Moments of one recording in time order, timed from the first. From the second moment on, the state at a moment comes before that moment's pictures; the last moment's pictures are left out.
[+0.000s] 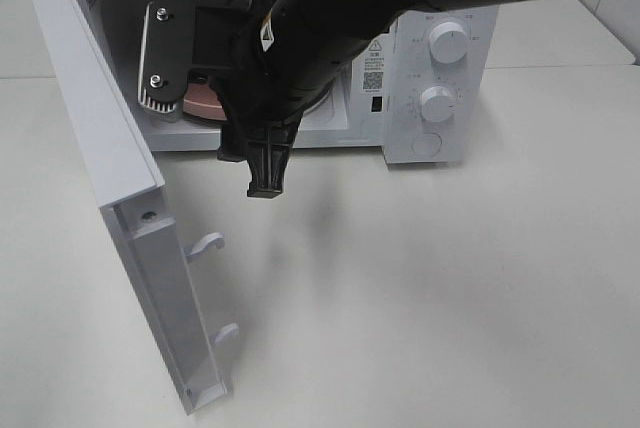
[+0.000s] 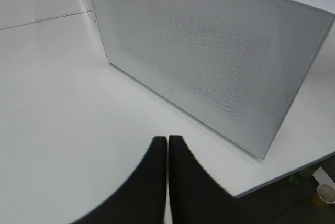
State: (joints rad) left arm -0.21 0.00 -0.50 -0.18 1.05 0.19; right arm 0.85 1.89 -1.37 -0.05 0.39 -0.80
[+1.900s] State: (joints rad) left arm -0.21 0.00 -0.50 -0.18 1.05 0.19; right arm 0.84 2.22 -1.66 -0.60 0.37 -0.40
